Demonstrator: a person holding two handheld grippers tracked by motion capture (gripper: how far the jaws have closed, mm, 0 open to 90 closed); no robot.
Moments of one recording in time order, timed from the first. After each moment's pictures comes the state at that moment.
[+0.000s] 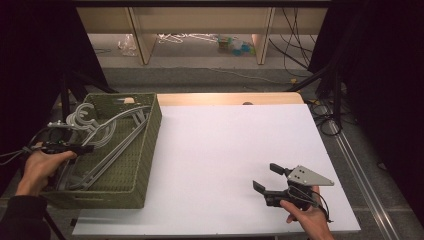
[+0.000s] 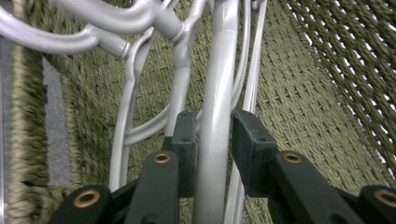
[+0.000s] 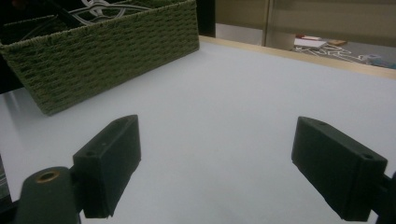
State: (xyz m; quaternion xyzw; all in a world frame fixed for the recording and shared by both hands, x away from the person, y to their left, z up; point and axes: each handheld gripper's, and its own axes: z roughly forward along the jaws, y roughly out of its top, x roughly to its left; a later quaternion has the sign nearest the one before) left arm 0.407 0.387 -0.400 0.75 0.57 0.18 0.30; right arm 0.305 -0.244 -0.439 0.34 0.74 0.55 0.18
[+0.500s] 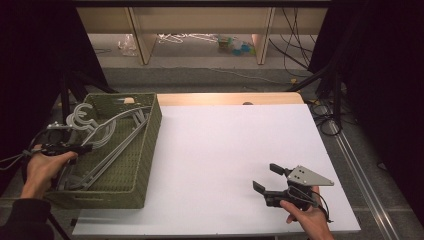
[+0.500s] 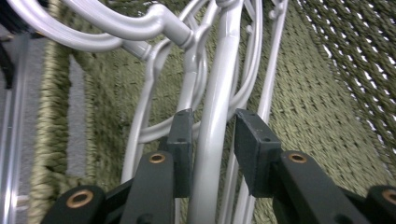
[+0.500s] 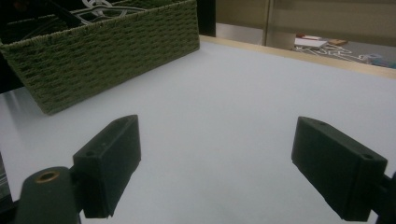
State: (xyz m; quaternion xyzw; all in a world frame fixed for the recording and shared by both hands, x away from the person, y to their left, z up) left arm 0.399 0.386 -0.396 0.73 0.59 0.21 0.28; right arm 0.306 -0.244 -0.439 0.34 0.74 0.56 0.18
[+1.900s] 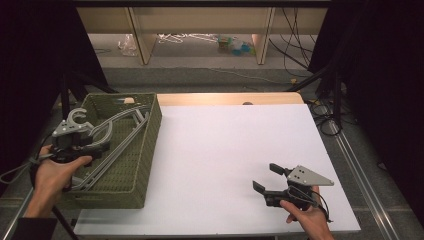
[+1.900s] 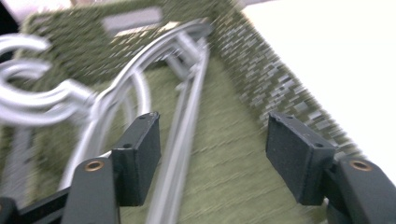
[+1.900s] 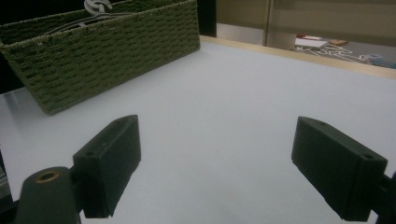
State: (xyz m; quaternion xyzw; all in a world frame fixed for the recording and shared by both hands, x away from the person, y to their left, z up) left arm 0.359 0.316 -0.358 0.71 0.53 0.25 0.38; right arm 0.306 -0.244 -0.439 0.34 0.74 0.55 0.18
